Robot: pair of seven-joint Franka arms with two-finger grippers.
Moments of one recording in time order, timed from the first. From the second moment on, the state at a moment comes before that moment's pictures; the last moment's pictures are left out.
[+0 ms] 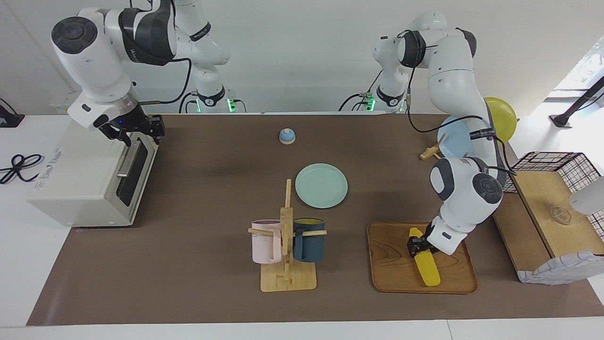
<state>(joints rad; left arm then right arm) -0.19 0.73 0.05 -1.35 -0.18 2.17 -0.04 -0.24 0.00 0.23 -1.68 -0.11 1.55 -0.16</state>
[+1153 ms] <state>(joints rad) -0.18 0.13 0.15 -1.39 -0.07 1.44 -0.04 0.07 0.04 -0.03 -1.58 -0.04 1.51 -0.04</state>
